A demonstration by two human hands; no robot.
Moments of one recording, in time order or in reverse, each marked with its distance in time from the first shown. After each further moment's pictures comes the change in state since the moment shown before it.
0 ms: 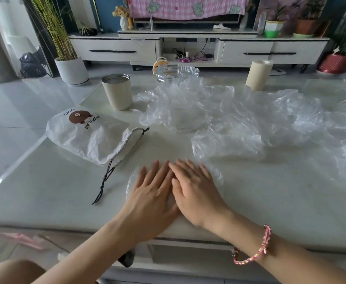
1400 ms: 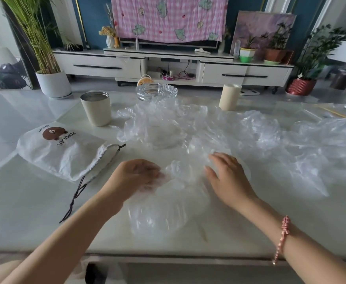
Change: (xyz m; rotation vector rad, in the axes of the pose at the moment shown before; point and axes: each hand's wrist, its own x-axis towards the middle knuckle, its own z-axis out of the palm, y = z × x) left_hand 0.049 0.022 -0.062 -1.325 0.082 -0.534; right_hand -0.008 0.103 -0.073 -0.111 0.242 0.202
